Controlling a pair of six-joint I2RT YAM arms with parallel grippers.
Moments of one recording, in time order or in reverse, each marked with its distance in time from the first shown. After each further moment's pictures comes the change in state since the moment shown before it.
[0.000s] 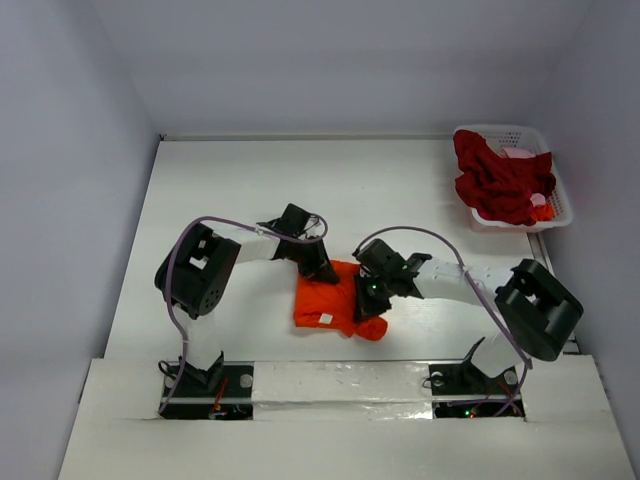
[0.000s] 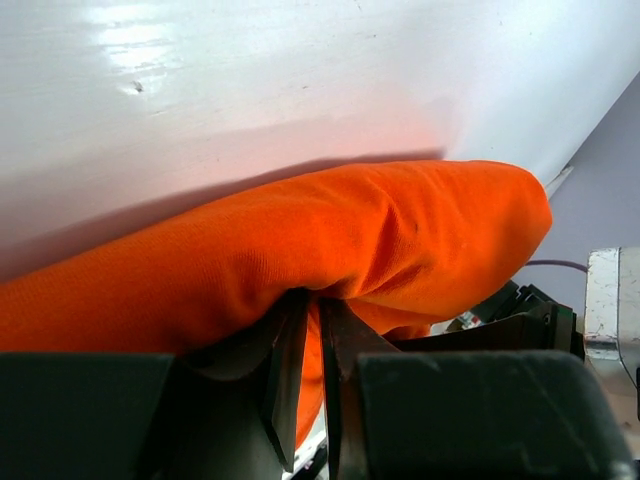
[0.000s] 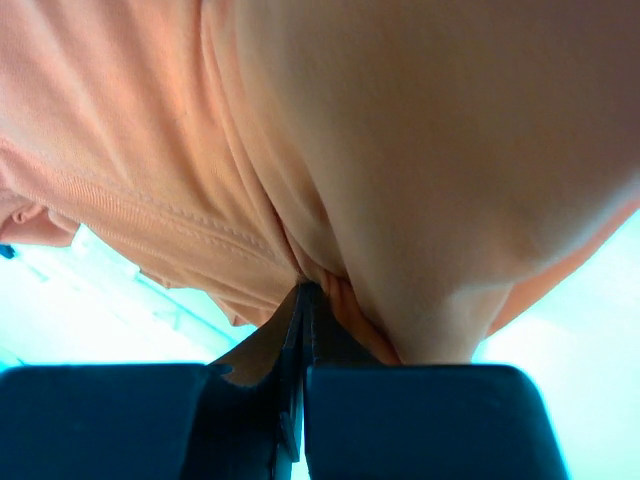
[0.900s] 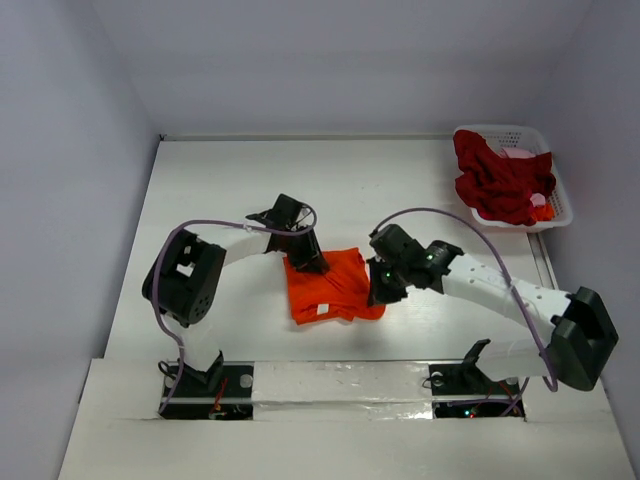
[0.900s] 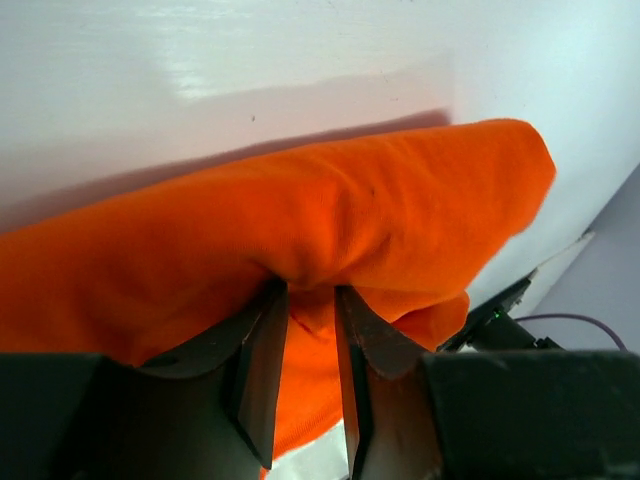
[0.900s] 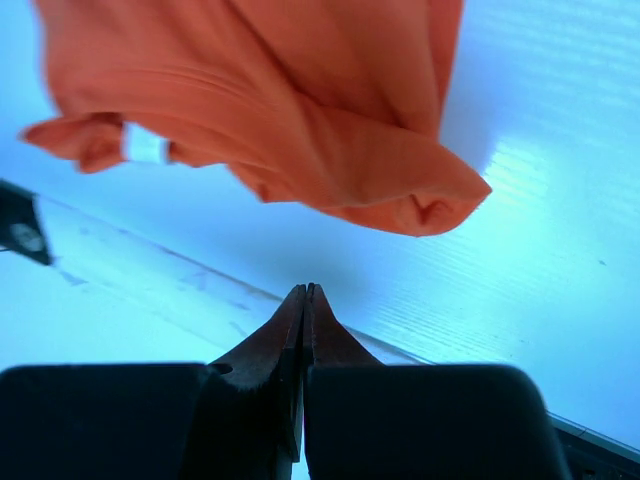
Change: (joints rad) left arm 0.040 -0.077 0.035 -0.105 -0.135 0.034; right arm 0.002 -0.223 0.127 -0.321 0.153 0.052
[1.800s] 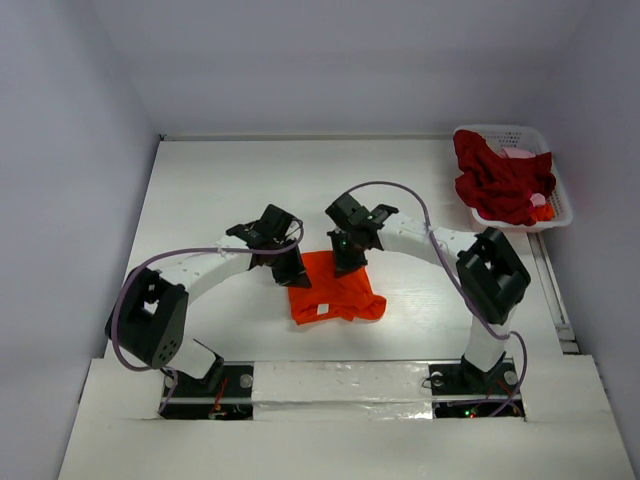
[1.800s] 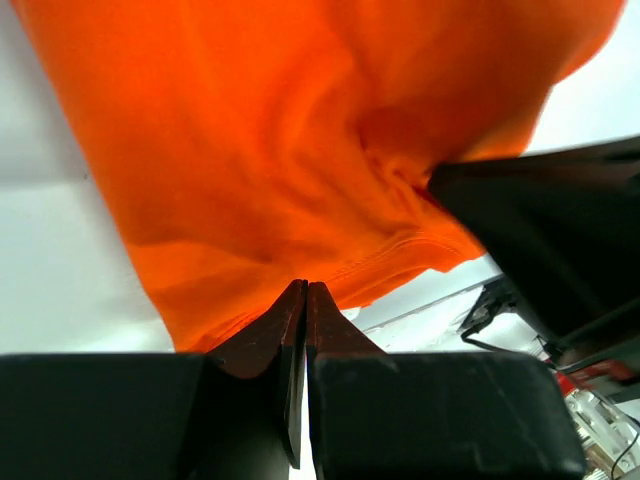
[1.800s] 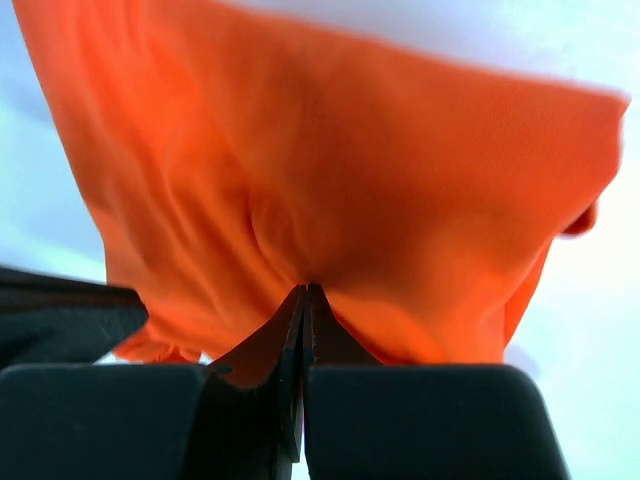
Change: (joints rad) left arm -0.044 -0.306 -0.102 -0.248 -0.117 0.010; right arm -0.040 0.519 0.428 0.037 0.003 -0.091
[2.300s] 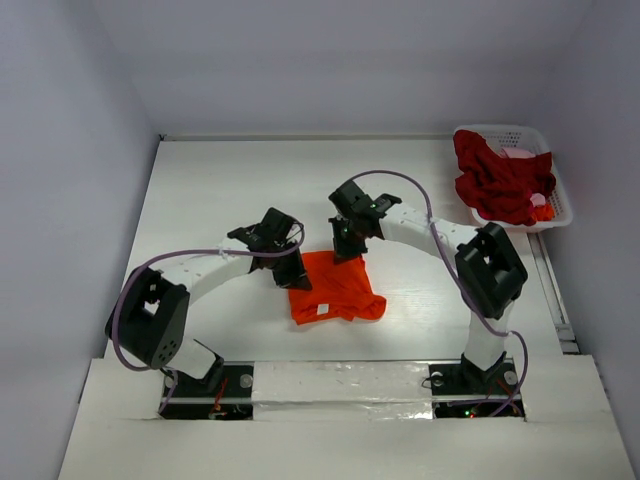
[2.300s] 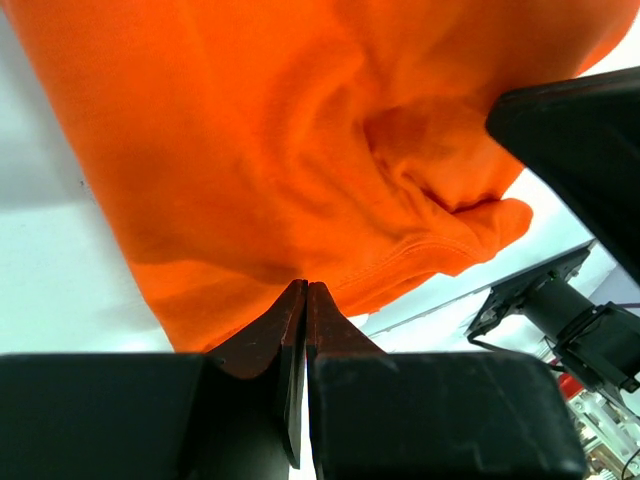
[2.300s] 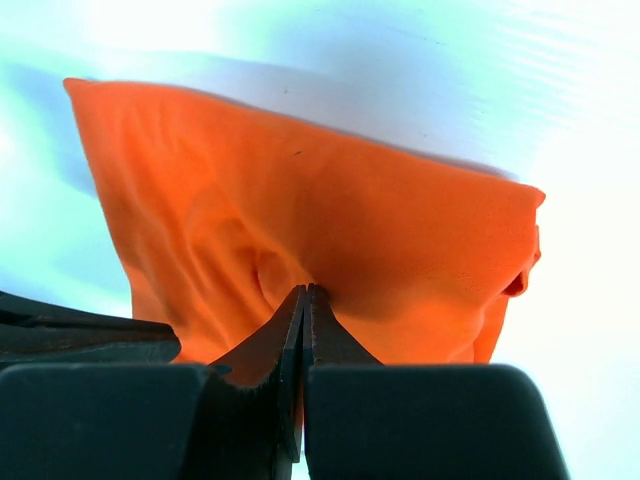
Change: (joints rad) left arm -0.013 0.000 -0.032 0.033 -0.006 0.000; right arm -0.059 0.044 0.088 0.006 0.000 -0.029
